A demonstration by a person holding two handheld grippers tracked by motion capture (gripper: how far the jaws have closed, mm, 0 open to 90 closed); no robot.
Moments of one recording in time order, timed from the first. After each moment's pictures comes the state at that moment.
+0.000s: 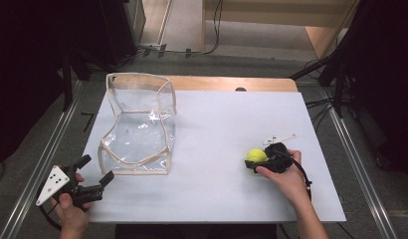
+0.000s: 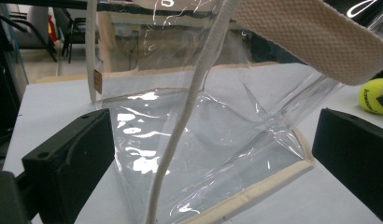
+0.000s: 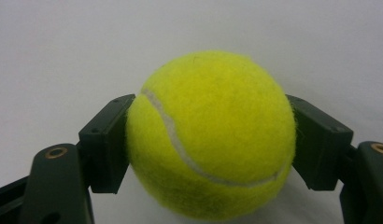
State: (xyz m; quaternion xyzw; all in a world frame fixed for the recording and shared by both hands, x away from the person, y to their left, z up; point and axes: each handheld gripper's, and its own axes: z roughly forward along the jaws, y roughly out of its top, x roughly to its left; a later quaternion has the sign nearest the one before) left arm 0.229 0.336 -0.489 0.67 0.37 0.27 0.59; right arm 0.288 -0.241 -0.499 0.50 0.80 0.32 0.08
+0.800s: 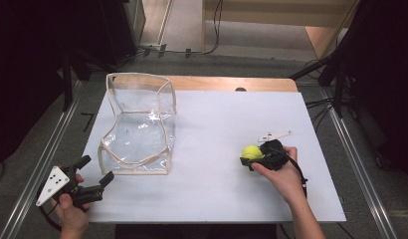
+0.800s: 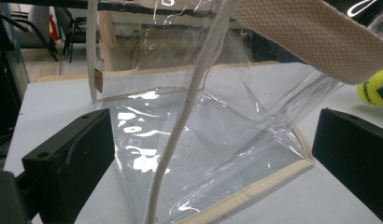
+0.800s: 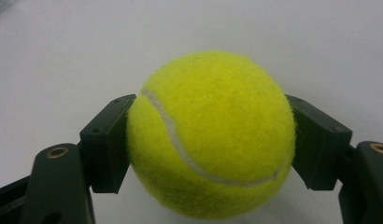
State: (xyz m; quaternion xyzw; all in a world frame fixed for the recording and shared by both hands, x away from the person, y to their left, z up) left arm 0.228 0.335 -0.489 0.67 0.37 0.27 0.58; right arm 0.291 -0.223 -0.483 0.48 0.81 0.33 0.09
